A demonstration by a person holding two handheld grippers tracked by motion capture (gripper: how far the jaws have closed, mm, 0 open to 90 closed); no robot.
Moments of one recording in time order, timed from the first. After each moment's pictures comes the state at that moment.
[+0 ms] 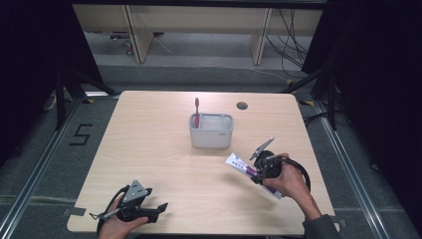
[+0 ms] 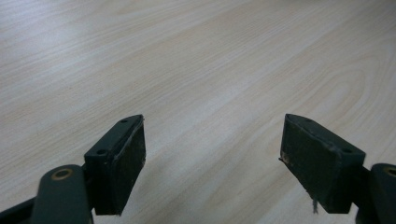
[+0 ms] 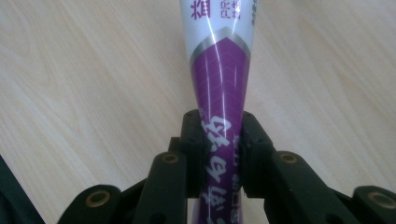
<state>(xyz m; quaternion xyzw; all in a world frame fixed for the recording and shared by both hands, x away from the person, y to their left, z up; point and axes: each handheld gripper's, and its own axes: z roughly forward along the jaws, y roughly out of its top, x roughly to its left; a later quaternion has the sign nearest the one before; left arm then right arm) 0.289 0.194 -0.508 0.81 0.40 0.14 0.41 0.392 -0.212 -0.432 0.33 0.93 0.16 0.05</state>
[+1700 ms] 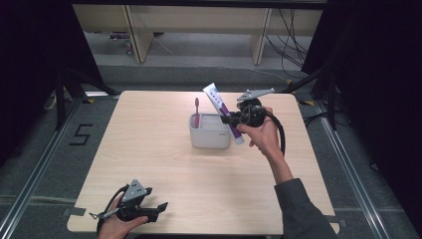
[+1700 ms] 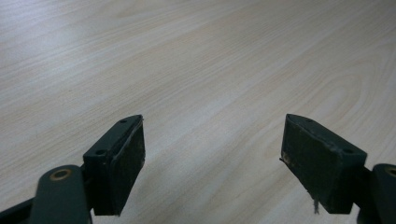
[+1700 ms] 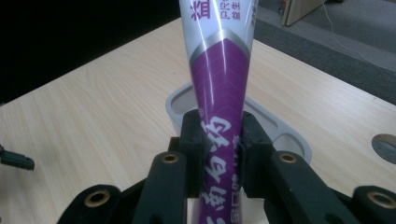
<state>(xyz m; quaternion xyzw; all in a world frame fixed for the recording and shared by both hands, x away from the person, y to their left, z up) 0.290 0.195 -0.508 0.81 0.40 0.13 0.41 0.480 -0.158 -0.351 0.33 0.82 0.45 0.11</state>
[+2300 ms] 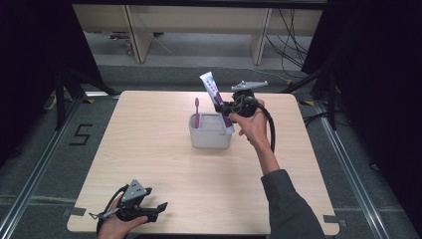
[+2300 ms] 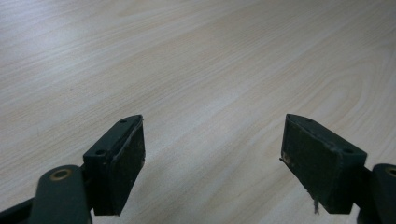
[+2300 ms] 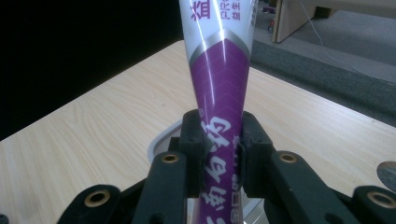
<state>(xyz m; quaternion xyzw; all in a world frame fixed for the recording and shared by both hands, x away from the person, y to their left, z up) 0.291 0.195 -0.508 0.81 0.40 0.13 0.42 0.511 -0.140 -0.353 0.35 0.79 0.48 0.13</state>
